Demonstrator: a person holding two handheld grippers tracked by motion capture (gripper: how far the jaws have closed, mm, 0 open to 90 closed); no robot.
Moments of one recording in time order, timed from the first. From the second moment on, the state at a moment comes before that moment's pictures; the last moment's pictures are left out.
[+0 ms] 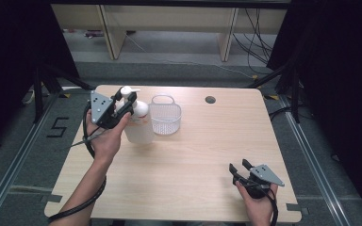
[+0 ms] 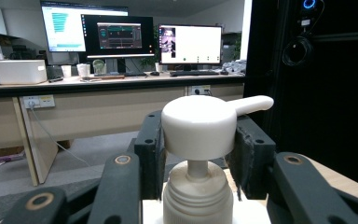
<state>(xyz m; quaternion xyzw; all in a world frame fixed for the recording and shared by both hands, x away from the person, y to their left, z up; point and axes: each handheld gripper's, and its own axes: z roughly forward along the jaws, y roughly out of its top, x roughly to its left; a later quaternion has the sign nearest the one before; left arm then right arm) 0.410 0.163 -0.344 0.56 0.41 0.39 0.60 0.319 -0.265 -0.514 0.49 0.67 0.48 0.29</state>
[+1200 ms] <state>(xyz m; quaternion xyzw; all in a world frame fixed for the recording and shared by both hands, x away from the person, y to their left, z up) 0.423 0.151 -0.318 0.56 0.39 0.40 0.61 0.319 -0.265 -0.514 0.49 0.67 0.48 0.29</state>
